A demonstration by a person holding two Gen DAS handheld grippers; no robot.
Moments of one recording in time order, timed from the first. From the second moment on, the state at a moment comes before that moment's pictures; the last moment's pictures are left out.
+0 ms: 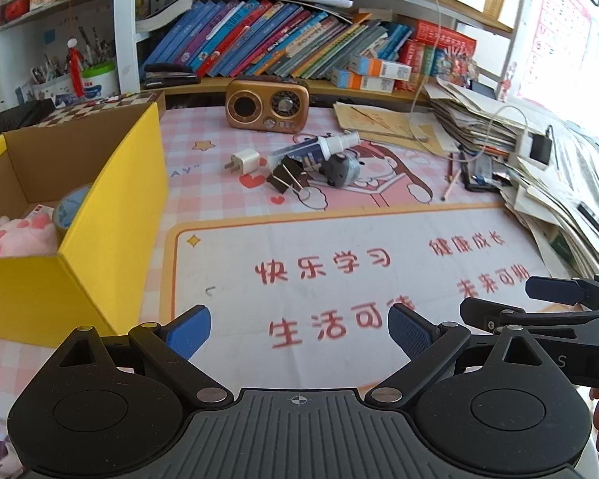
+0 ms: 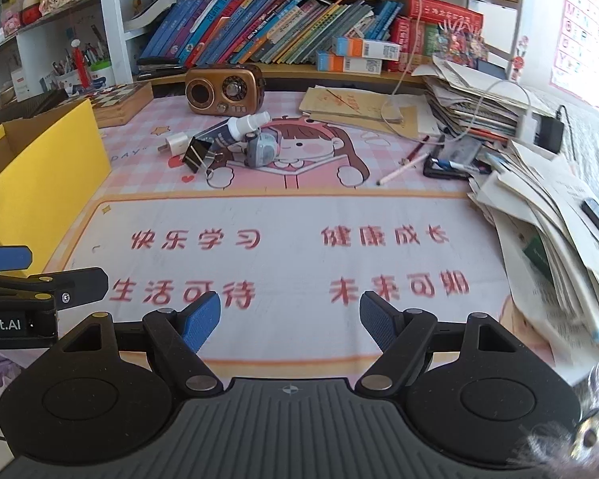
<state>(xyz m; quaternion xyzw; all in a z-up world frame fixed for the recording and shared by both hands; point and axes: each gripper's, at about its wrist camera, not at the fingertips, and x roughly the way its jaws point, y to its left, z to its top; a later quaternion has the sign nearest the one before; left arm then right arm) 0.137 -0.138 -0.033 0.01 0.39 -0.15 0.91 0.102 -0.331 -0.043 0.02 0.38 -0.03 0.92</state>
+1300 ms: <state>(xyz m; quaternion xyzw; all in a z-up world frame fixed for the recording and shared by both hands) 0.280 -0.191 -0.062 0.00 0.38 -0.08 0.92 0.314 -0.378 -0.078 -0.02 0.36 0.10 0.93</state>
